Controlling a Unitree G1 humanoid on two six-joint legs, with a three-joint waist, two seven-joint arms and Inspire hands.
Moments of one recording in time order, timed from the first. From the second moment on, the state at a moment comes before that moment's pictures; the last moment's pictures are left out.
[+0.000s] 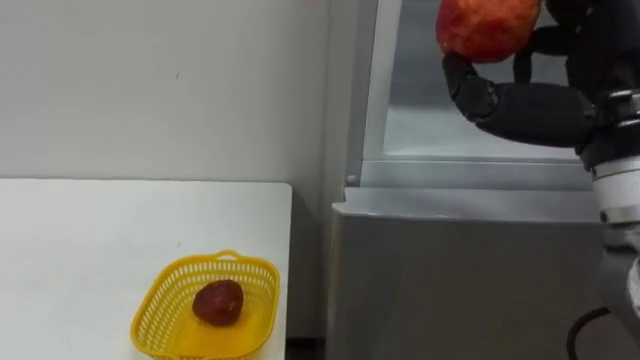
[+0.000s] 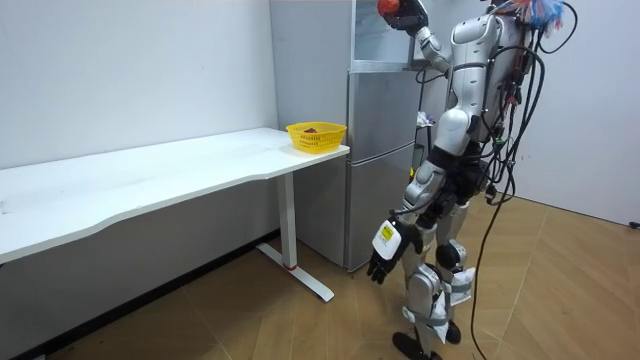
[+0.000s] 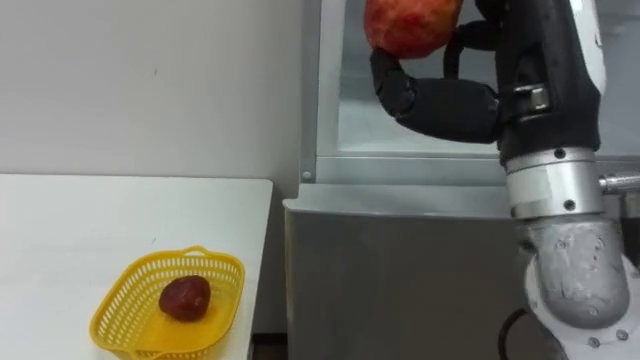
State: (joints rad) left arm 0.21 0.27 -0.02 1.09 0.38 0.04 0.04; right arm -0.46 -0.57 0.04 -0.33 0.11 -0.11 -0.28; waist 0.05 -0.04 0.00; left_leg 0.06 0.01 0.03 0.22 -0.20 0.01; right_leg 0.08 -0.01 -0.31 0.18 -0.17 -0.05
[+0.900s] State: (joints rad) left arm 0.14 0.29 -0.08 1.12 0.38 -0.01 -0.03; right arm -0.41 -0.52 0.25 -0.47 -0.31 -0.16 -0.11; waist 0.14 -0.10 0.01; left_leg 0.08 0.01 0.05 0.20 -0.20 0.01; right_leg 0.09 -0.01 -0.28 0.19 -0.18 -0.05
